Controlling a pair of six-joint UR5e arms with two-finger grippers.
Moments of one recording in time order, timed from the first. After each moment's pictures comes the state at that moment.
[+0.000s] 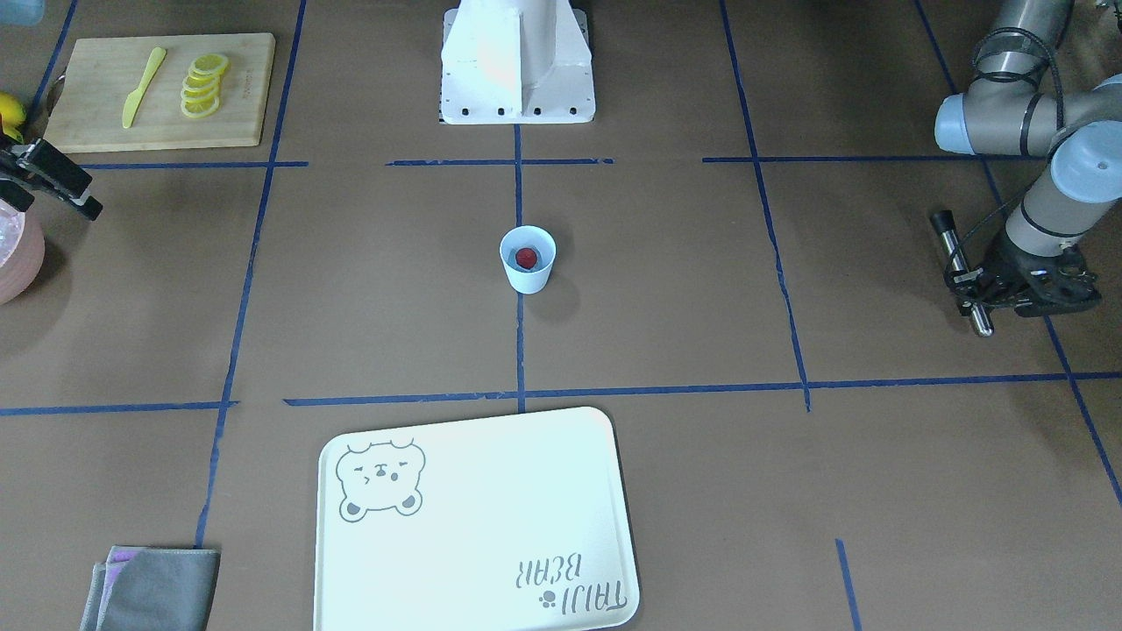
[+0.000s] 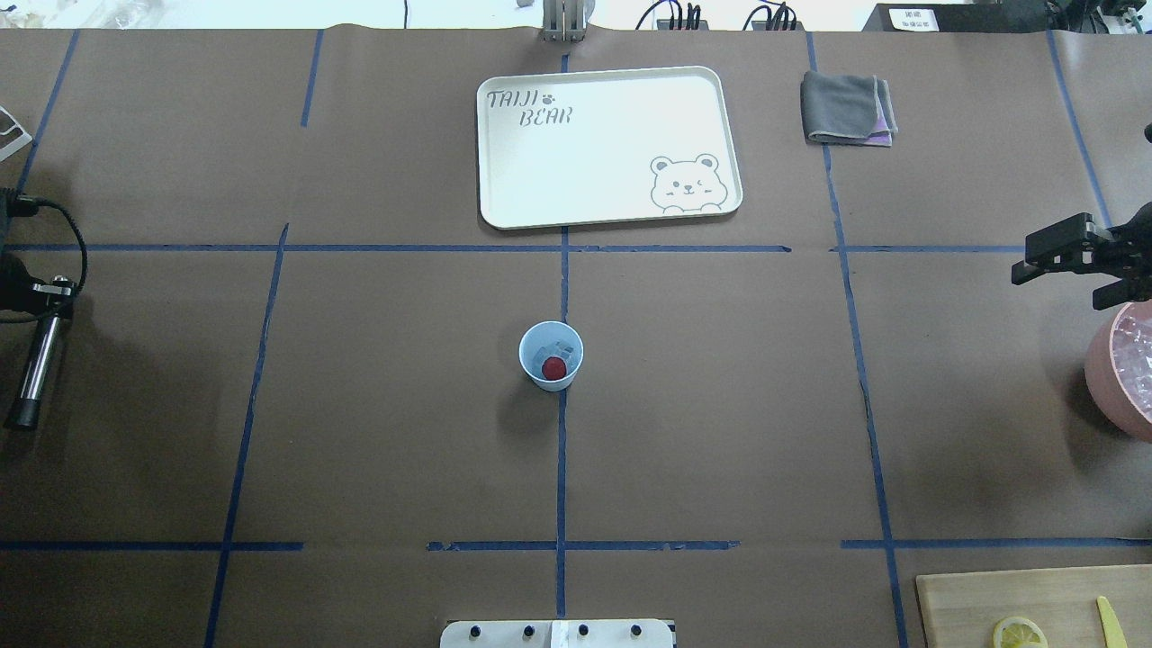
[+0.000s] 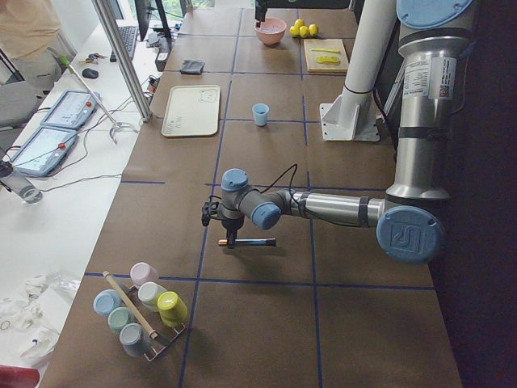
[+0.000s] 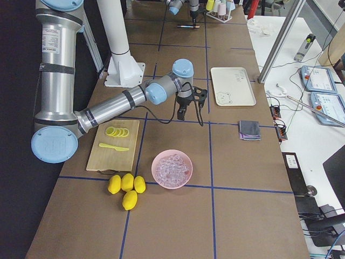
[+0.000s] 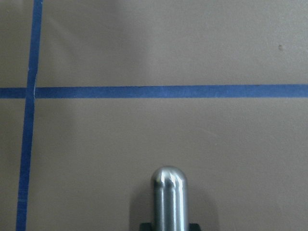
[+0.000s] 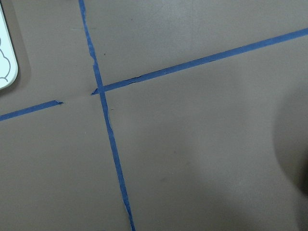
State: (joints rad) left arm -1.00 -1.57 -1.53 -2.08 -2.01 -0.73; right arm 1.12 -1.65 2.10 -1.44 2.30 0.97
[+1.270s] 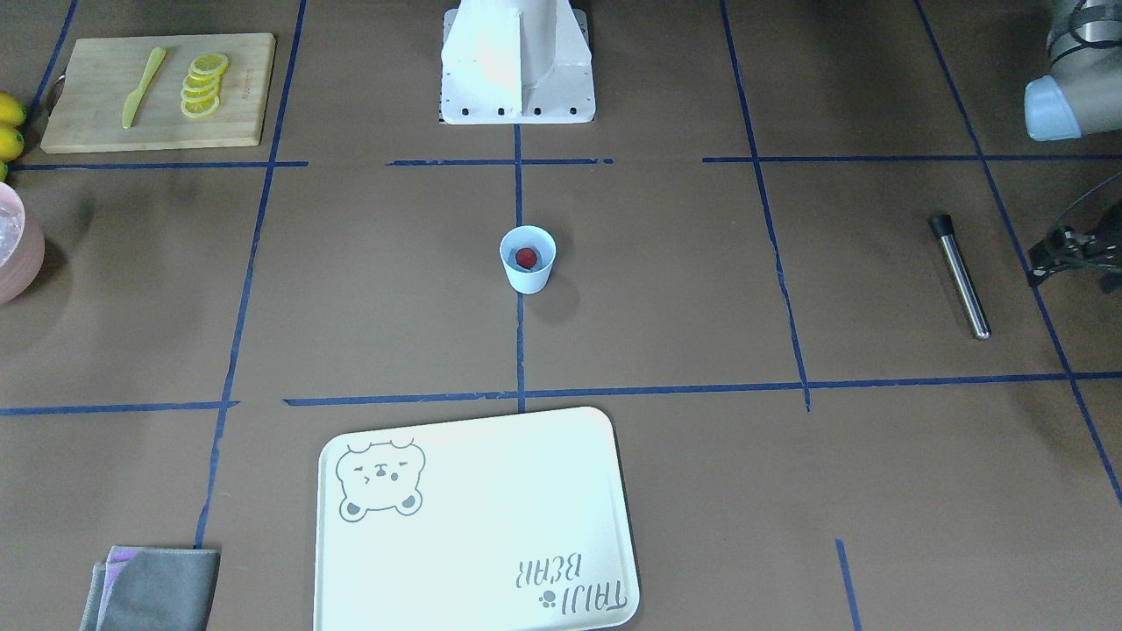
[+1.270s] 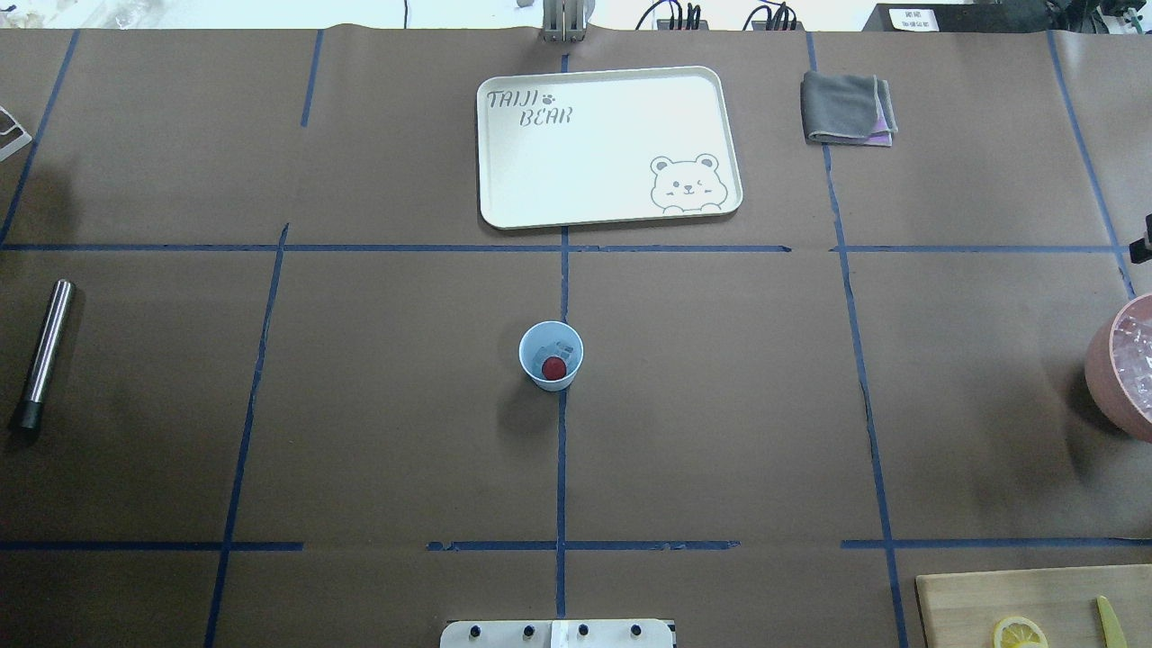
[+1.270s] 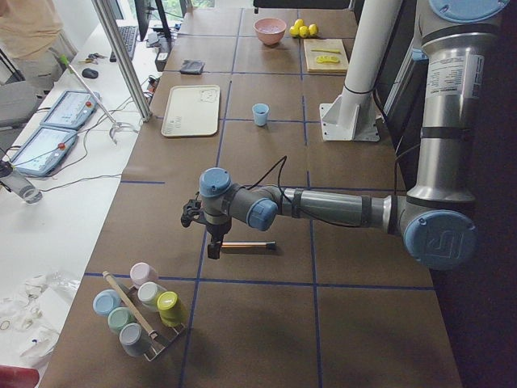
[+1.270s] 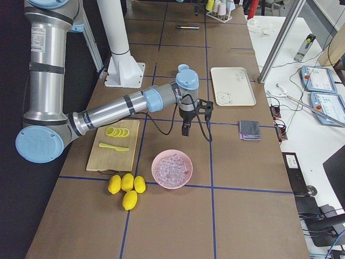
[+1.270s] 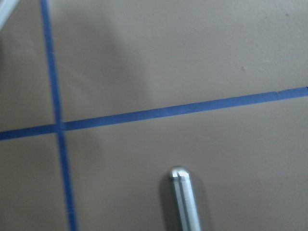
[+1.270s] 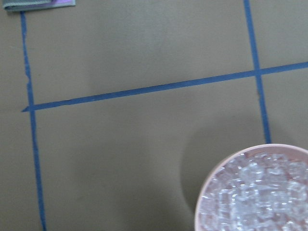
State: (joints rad) left arm -1.34 -1.58 -1.60 -1.82 -2.25 -0.19; right arm 1.36 -1.67 2.03 -1.66 2.31 0.48
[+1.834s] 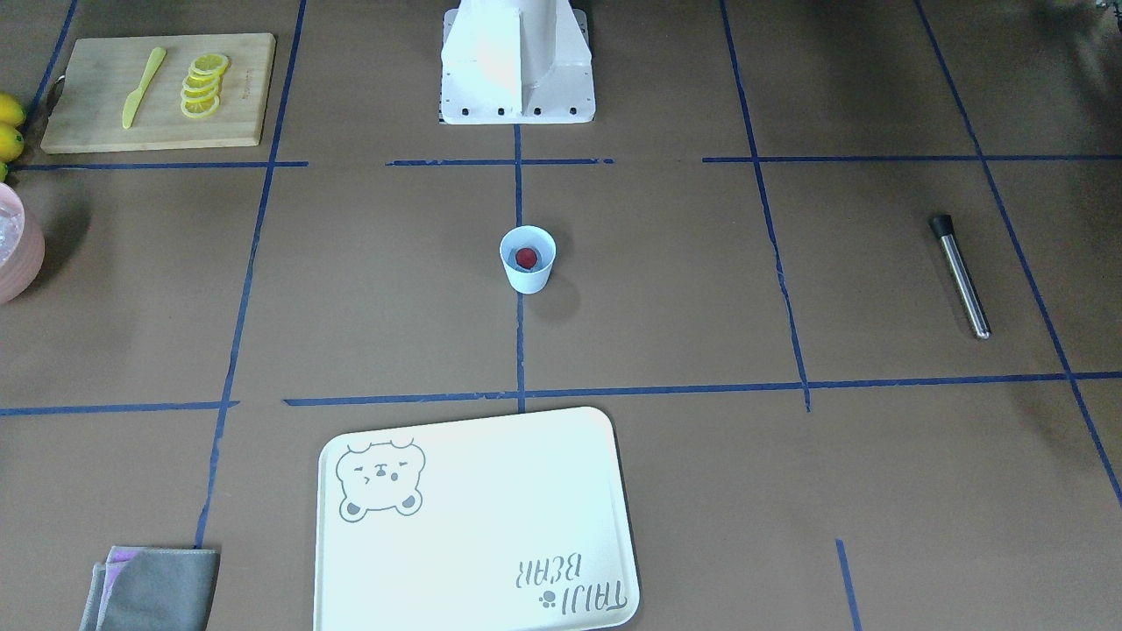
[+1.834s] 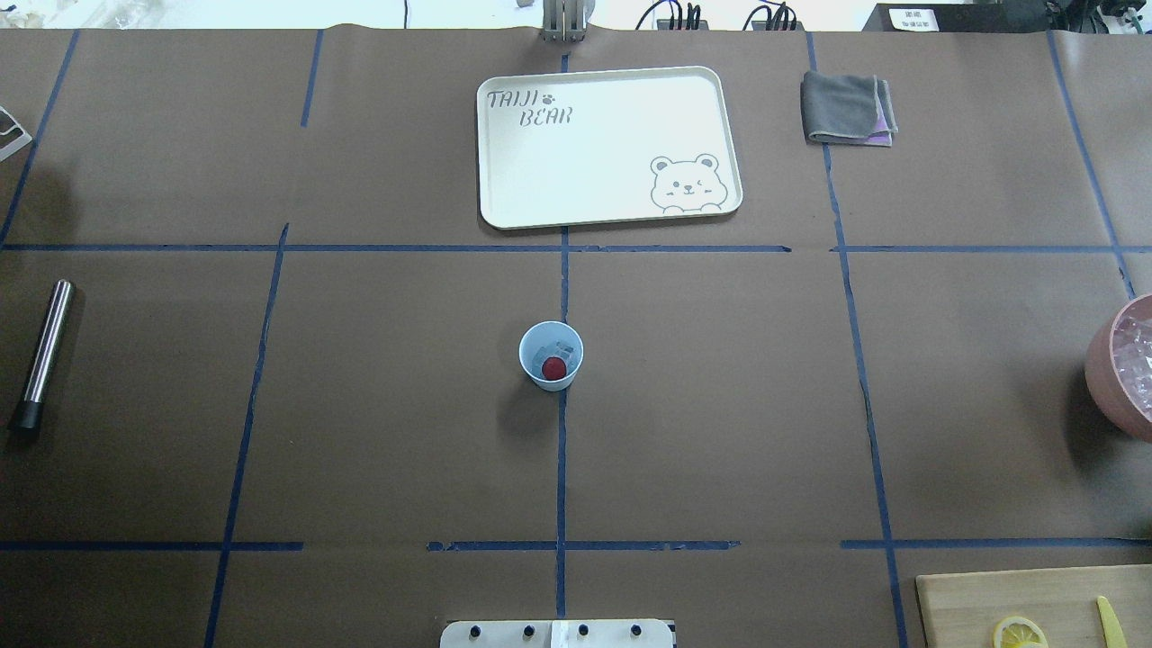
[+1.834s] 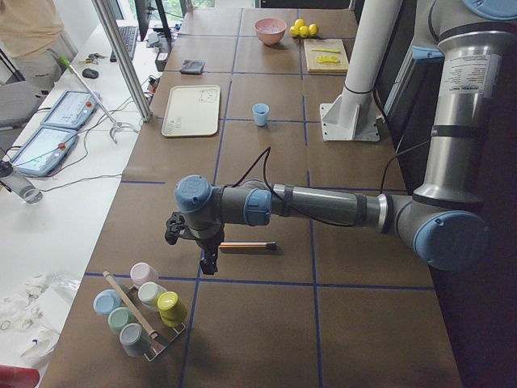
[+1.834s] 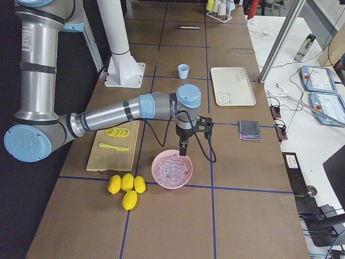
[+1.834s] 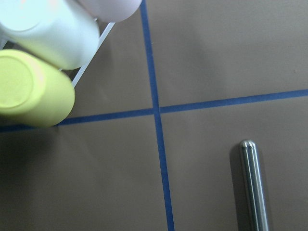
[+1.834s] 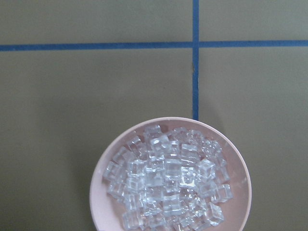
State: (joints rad) left arm -1.53 -1.63 -1.61 -1.47 -2.38 0.04; right arm 1.47 -1.72 1.94 -1.78 2.31 0.09
